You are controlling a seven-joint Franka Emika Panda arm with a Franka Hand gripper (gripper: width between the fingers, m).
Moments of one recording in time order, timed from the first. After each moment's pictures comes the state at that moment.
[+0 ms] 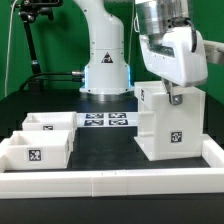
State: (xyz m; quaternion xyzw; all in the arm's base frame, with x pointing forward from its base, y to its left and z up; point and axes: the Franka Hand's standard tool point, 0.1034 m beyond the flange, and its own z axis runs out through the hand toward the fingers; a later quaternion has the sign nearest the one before) arm 0.554 0.091 0.102 -0.75 0.66 0.04 0.06
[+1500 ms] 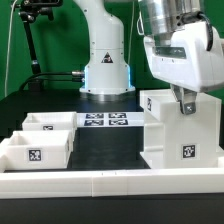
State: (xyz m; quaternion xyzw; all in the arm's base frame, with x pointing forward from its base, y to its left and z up) arm 0.619 0.089 0.107 -0.75 0.66 0.04 0.09
